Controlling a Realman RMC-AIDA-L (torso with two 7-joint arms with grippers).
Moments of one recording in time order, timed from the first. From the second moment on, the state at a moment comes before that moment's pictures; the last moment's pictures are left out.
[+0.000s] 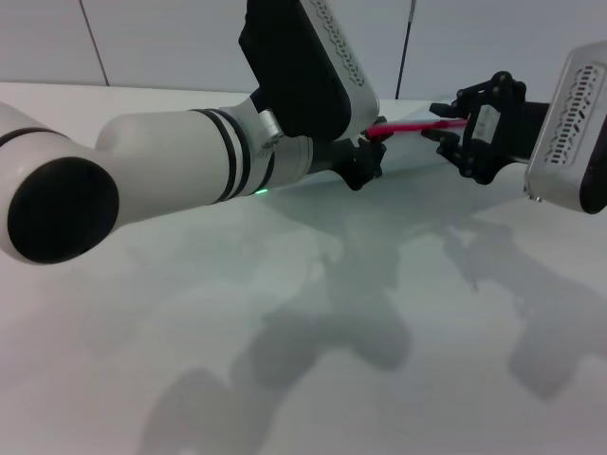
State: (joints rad) left arm -0.46 -2.03 -1.21 -1.44 2.56 -0.55 0.70; right arm 0.42 2.03 -1.53 -1.30 1.09 0.80 -1.68
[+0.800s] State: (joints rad) left arm -0.46 -2.03 -1.21 -1.44 2.56 -0.55 0.70; right arm 0.42 2.03 -1.54 -1.29 1.10 0.78 -1.68
